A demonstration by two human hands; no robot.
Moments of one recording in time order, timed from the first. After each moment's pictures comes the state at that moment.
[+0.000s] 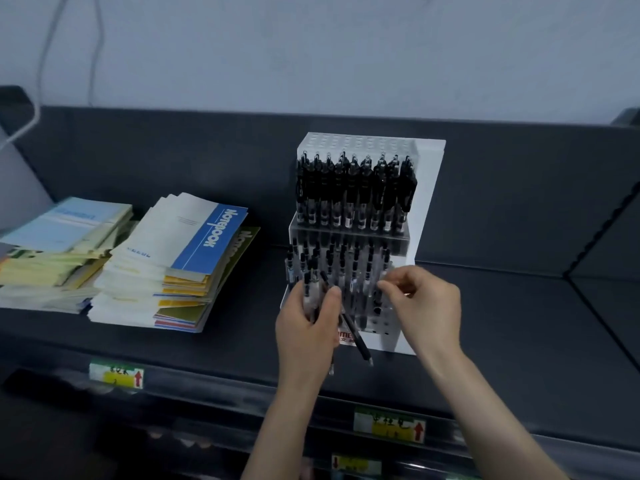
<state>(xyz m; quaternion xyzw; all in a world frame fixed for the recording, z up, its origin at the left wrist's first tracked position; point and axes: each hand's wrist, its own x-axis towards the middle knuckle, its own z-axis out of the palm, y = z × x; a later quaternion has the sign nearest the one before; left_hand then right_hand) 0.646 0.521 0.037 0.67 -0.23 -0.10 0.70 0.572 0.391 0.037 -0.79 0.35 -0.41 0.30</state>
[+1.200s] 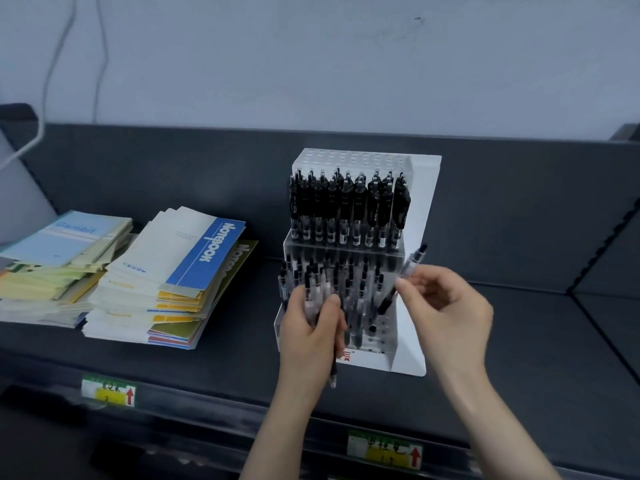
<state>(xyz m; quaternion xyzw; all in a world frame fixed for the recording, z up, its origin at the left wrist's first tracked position) 0.647 0.506 0.047 0.62 -0.24 -0.16 0.73 0.554 0.395 0.069 -0.69 0.30 -0.50 0.42</state>
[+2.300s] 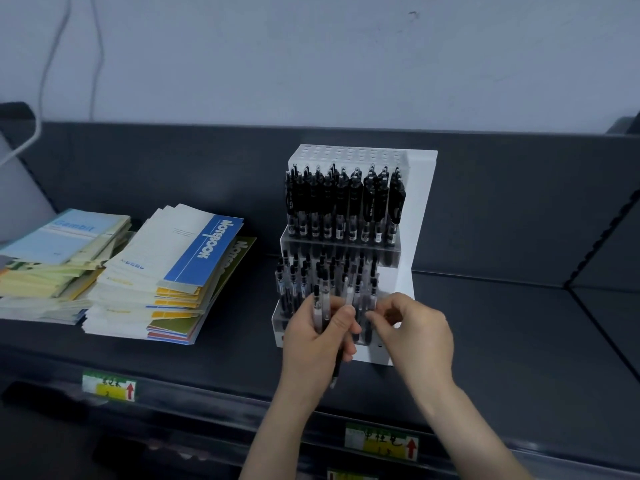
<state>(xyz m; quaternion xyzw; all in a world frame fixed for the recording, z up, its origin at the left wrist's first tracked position) 0.640 0.509 0.037 0.60 -0.28 -0.21 0.72 0.563 0.398 0.029 -0.84 0.37 -0.34 0.21</state>
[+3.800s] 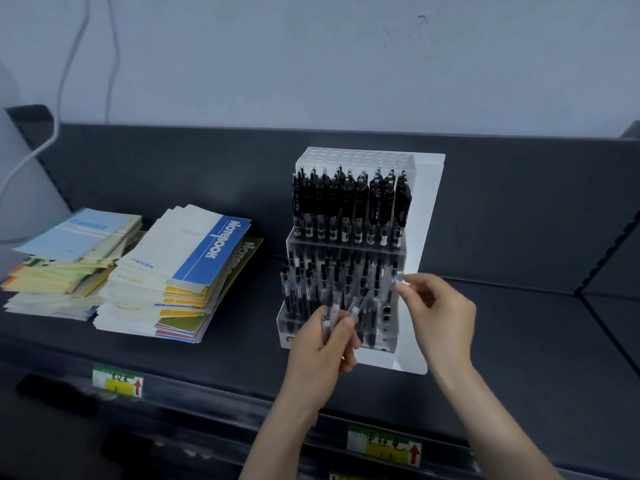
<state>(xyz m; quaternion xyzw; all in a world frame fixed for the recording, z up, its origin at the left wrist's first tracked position) 0.636 0.518 0.038 0.66 -0.28 -0.25 0.65 0.564 0.366 0.034 -0.74 0.38 -0.44 0.34</state>
